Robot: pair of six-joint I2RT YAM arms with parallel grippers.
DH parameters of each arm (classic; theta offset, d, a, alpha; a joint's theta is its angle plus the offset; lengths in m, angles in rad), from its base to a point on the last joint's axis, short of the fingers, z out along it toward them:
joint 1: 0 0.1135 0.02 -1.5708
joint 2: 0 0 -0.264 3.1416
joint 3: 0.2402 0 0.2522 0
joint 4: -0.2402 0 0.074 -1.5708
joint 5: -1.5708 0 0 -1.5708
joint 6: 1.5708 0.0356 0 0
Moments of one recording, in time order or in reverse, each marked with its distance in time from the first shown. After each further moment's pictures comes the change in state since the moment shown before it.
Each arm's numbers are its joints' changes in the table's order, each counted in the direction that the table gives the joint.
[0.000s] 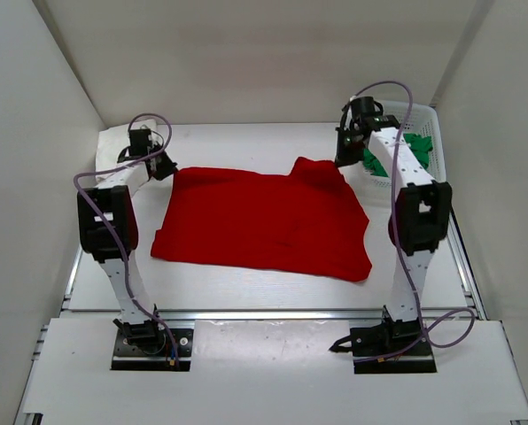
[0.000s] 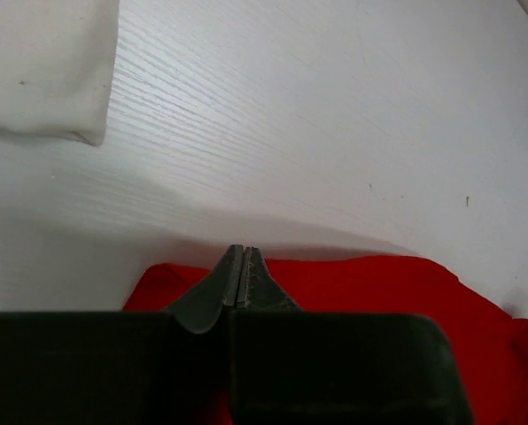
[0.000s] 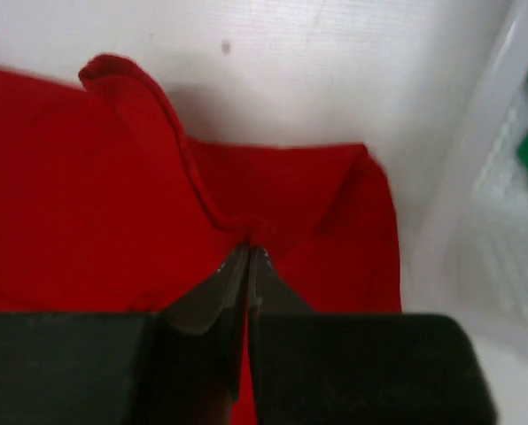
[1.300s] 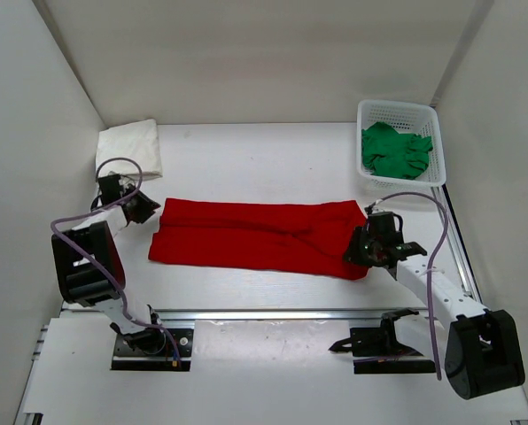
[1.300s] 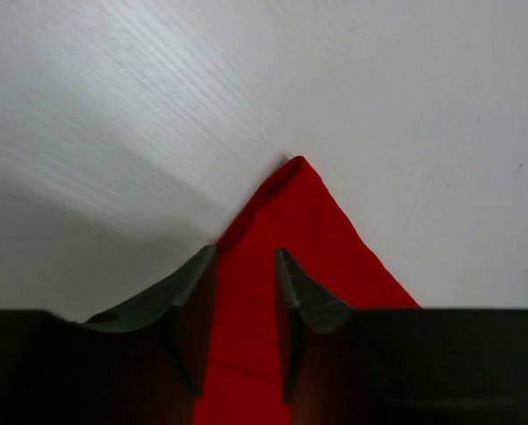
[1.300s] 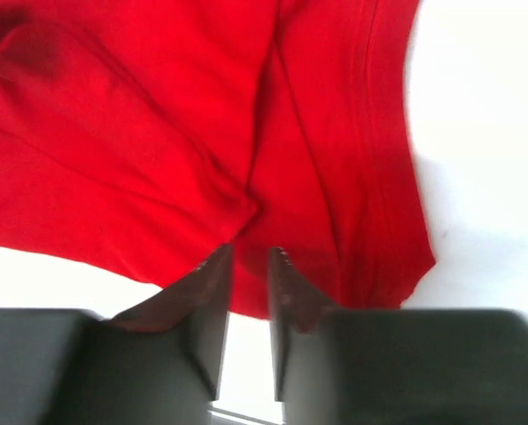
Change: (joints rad) left arm 0.187 -0.386 -0.572 0.129 -0.080 -0.076; right arm 0.063 -1.074 -1.487 0.495 -0.006 0.261
